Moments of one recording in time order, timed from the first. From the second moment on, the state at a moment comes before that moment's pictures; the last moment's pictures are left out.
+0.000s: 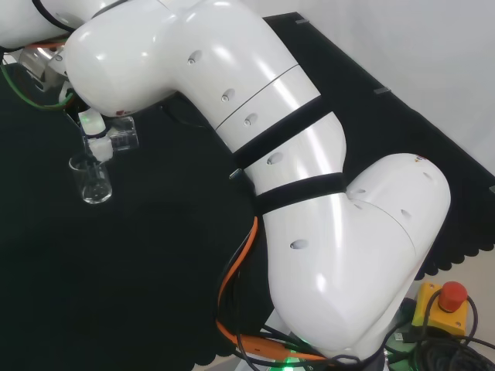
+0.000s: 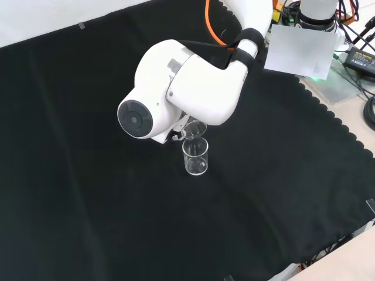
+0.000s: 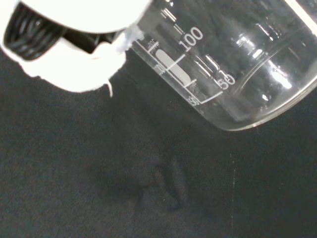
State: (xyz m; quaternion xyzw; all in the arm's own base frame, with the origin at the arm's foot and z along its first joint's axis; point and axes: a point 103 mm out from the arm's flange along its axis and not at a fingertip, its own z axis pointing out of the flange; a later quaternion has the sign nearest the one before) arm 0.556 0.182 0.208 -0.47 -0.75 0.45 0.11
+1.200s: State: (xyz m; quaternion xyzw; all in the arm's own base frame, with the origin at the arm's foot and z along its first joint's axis) arm 0.552 0.179 0.212 -0.47 -0.75 0.44 0.11
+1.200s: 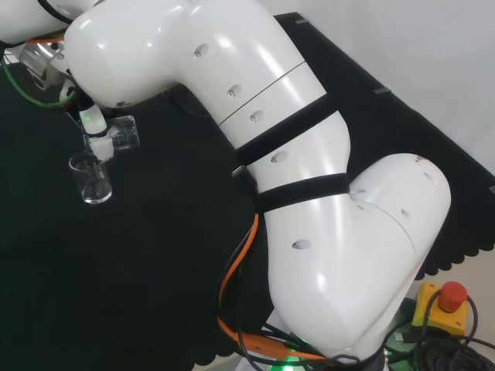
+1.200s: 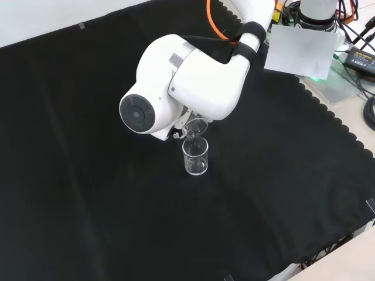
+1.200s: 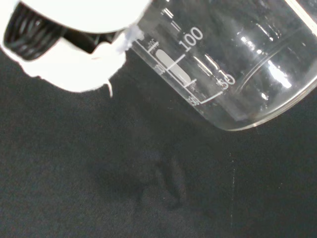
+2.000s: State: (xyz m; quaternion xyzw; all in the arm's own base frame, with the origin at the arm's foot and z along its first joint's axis) arm 0.552 0.191 0.215 -0.47 -0.75 0.46 0.11
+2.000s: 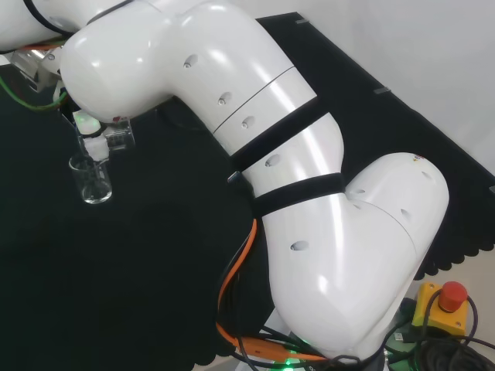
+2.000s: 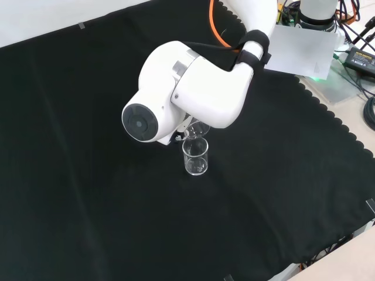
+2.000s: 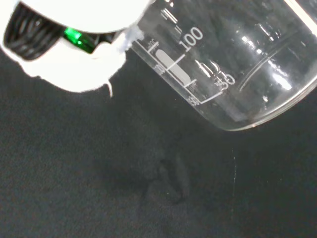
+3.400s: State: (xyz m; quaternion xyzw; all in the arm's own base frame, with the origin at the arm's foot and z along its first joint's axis) arm 0.551 0.185 0.218 -0.47 -0.75 0.46 0.12
